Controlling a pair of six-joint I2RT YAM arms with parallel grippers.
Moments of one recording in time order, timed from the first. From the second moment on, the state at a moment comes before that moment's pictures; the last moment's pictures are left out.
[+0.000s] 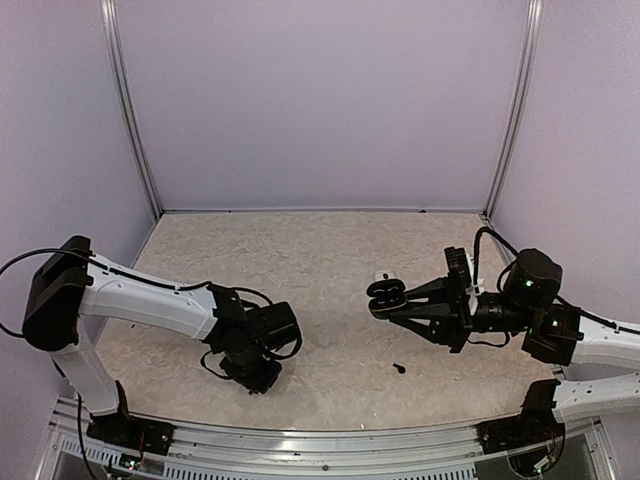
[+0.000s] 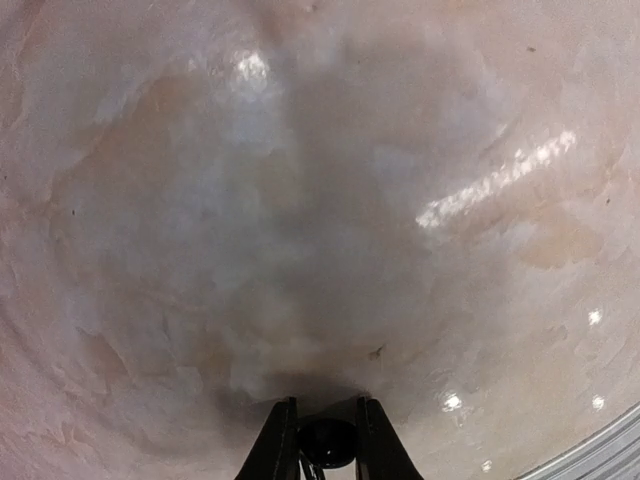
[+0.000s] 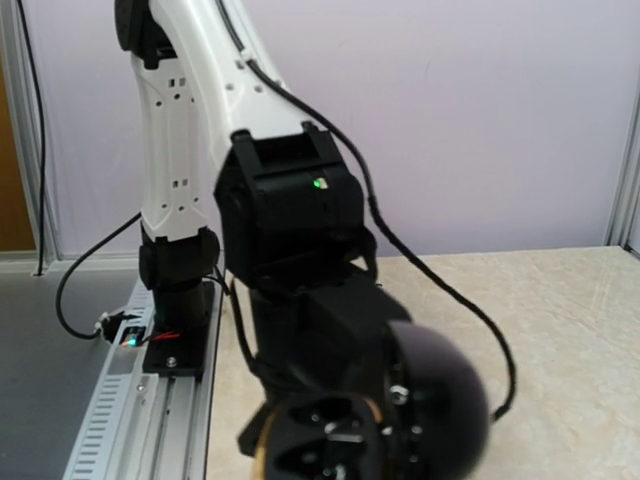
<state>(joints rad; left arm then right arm) -1.11 1.73 1.01 -0.74 -0.07 -0.59 0.94 0.82 0.51 0.35 -0.54 -0.03</state>
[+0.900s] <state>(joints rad) -1.12 1.84 1.15 -1.05 -0.09 -0.51 0.94 0.78 0.48 0.34 -0.54 -0.03</state>
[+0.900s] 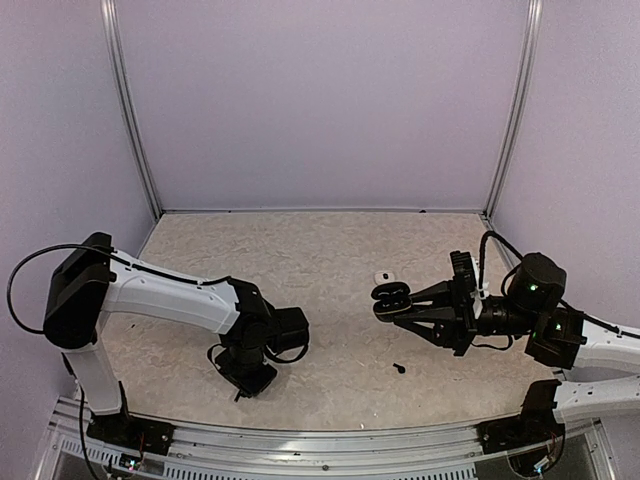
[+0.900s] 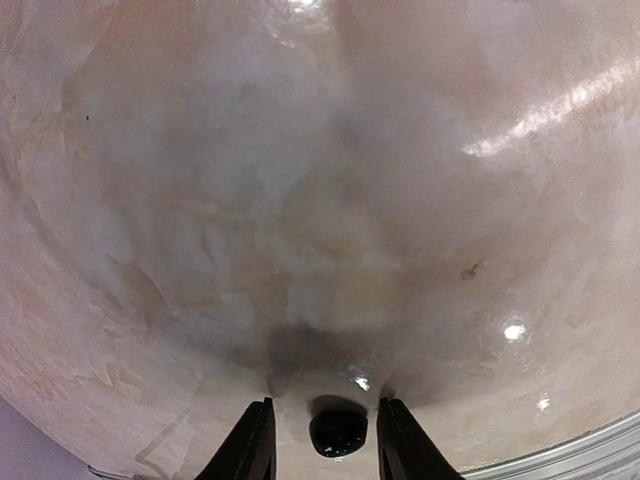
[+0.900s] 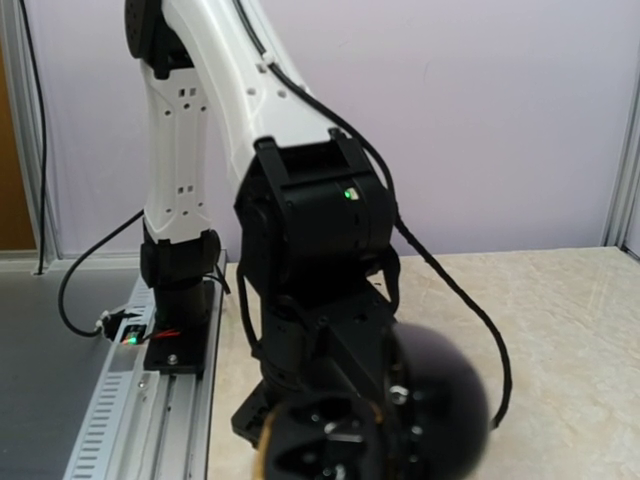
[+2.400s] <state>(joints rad) -1.06 1.52 1.15 -0.66 -0.19 -0.46 0.94 0.79 0.45 0.45 -0.40 -0.05</state>
